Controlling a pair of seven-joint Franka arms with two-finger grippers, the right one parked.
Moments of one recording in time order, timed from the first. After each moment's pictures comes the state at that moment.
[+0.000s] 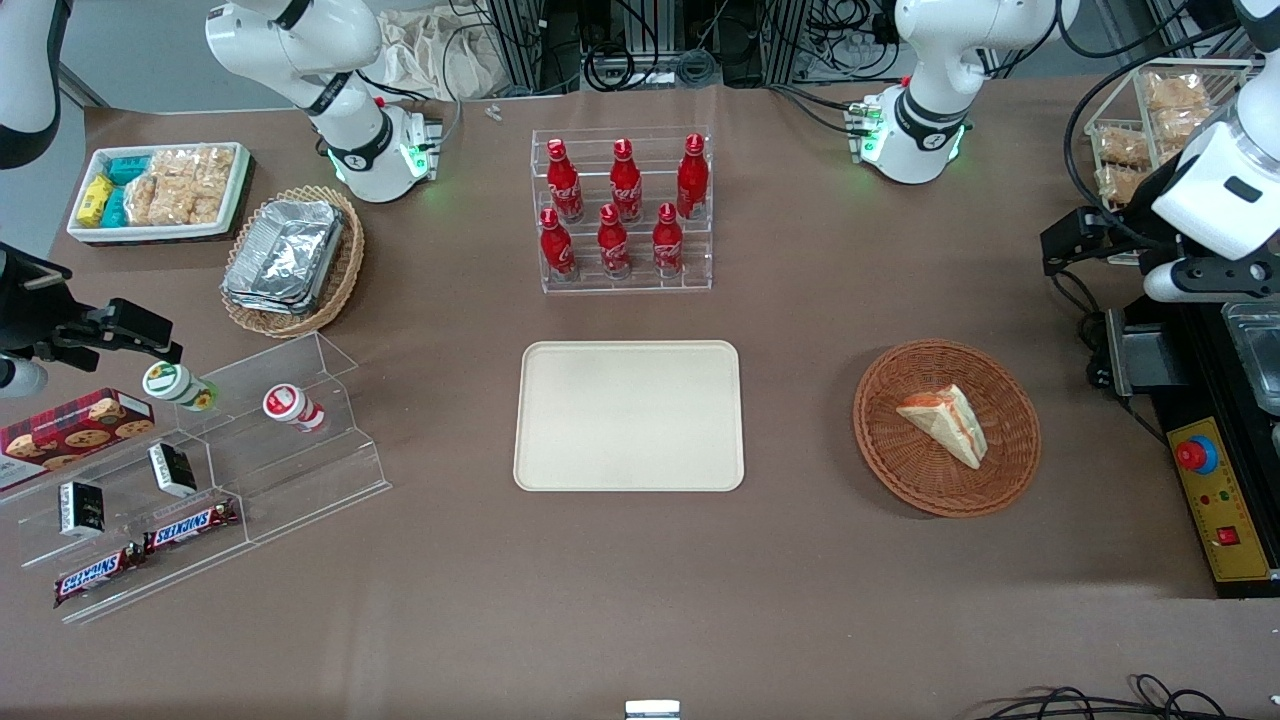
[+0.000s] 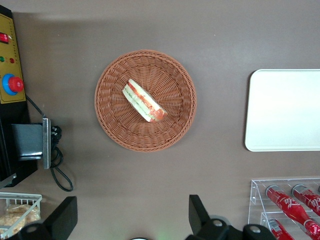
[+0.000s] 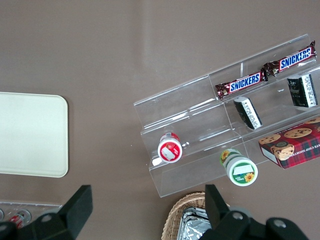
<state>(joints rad) -0.09 0.00 -0.03 -1.51 -0.01 1.50 -0.11</state>
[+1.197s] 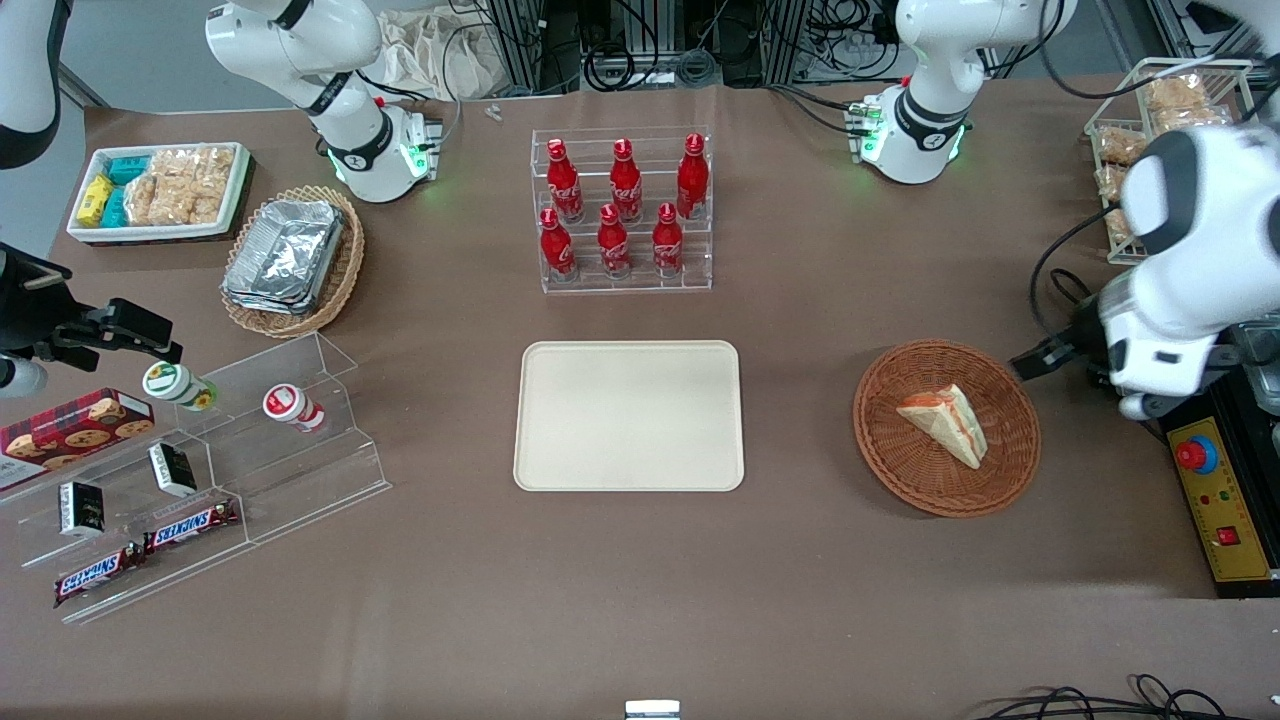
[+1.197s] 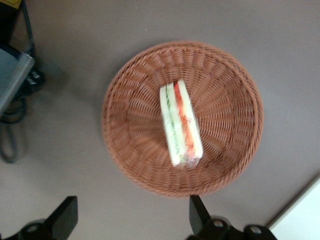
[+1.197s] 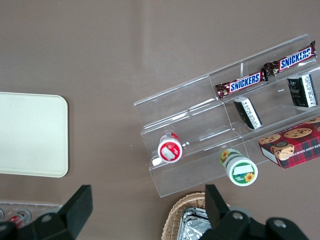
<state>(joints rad) 0.03 0.08 -0.07 -2.01 0.01 2.04 -0.69</state>
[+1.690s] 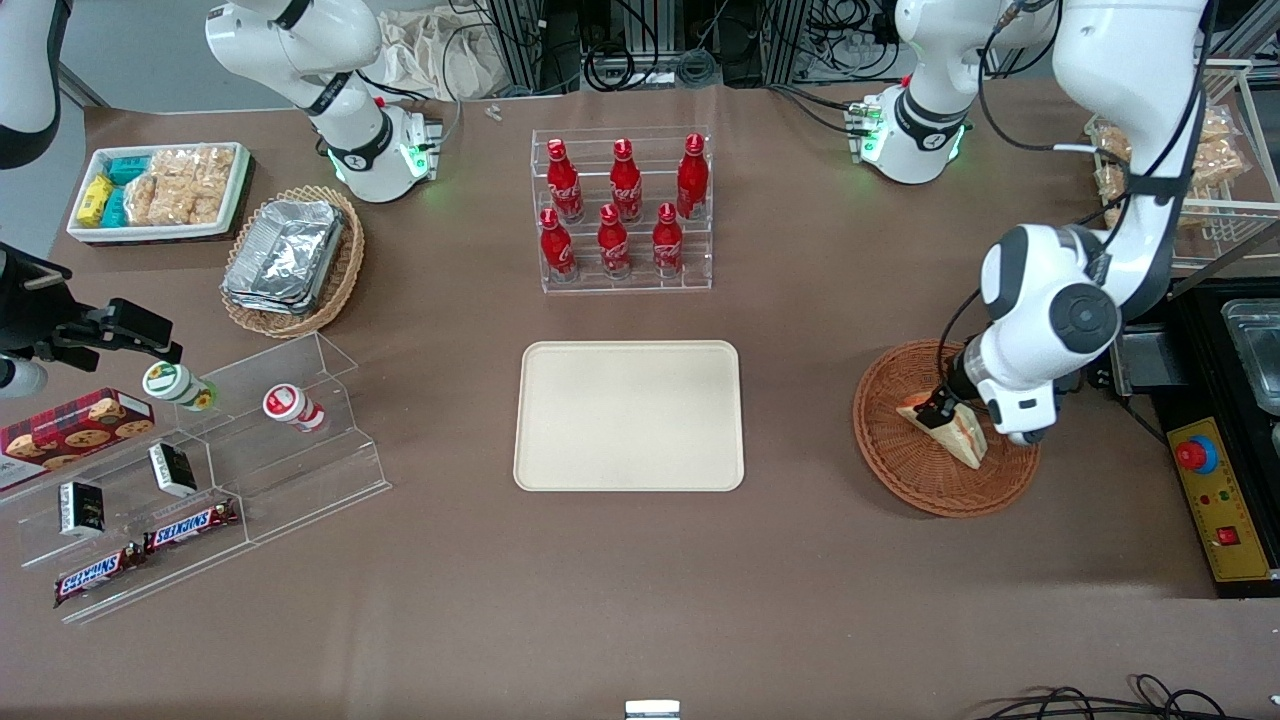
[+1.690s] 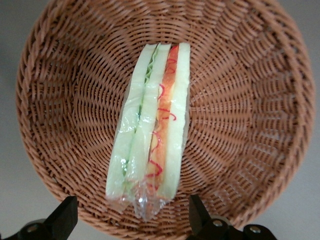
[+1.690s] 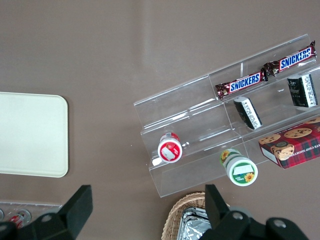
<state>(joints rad) -0.04 0.28 -0.10 -2.13 0.02 2.32 -1.09</state>
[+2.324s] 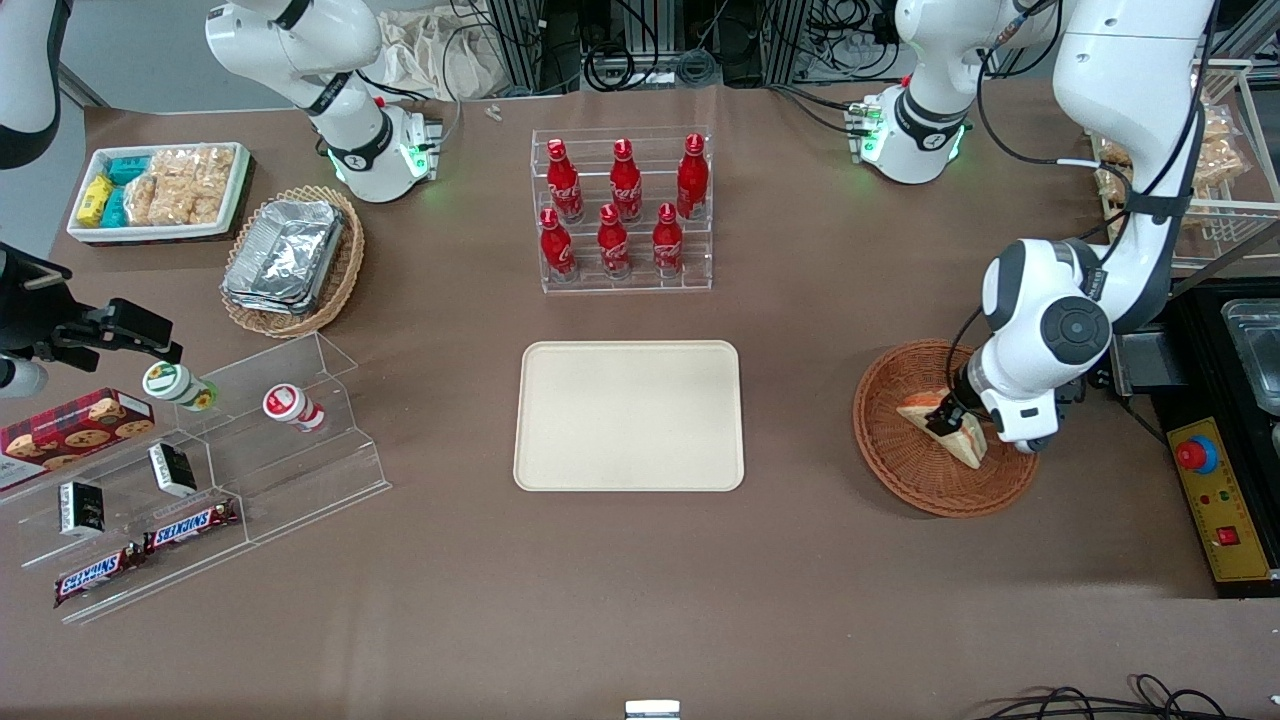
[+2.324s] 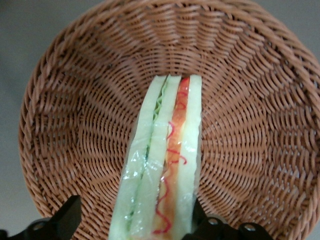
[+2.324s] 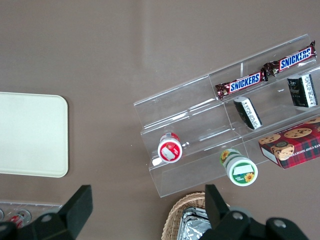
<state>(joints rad) -0.03 0.31 -0.06 -2.13 0.10 2.38 -1.11</state>
